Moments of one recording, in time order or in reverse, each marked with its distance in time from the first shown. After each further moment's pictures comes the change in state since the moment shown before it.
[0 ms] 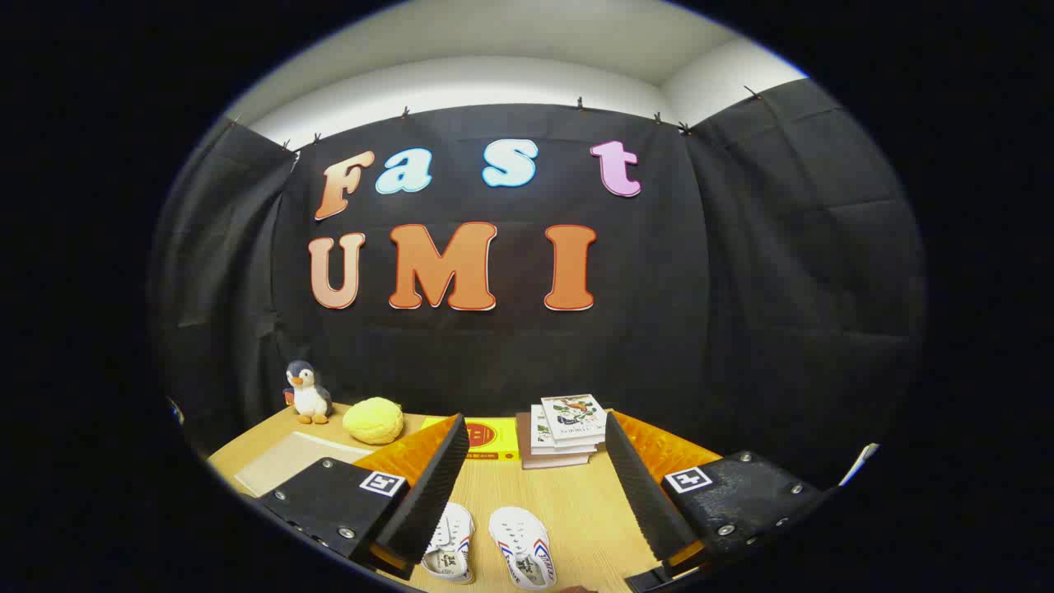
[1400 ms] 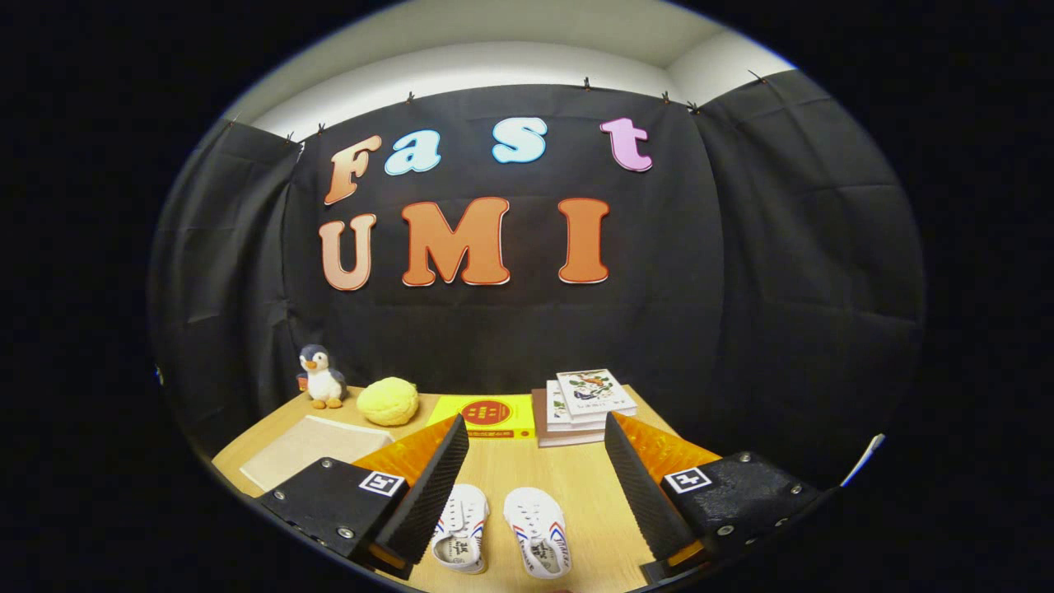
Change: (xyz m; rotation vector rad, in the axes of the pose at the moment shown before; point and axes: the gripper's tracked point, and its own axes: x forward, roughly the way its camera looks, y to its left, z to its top) arm -0.008 0.014 -0.040 0.065 0.107 0.073
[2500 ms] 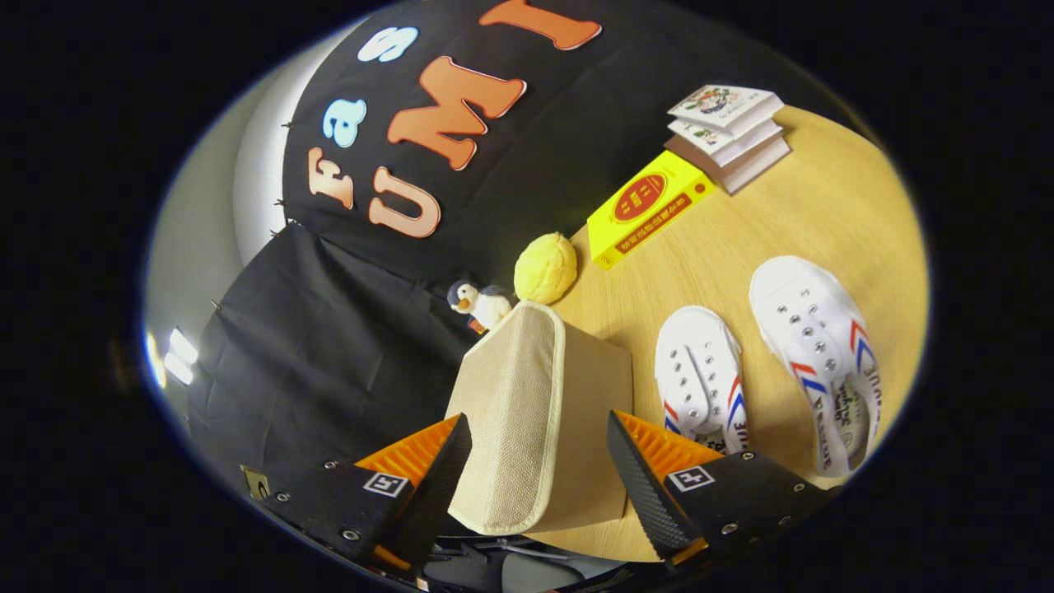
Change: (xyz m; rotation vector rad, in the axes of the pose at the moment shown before) arm 0.027 0.165 -0.169 0.762 0.666 0.602
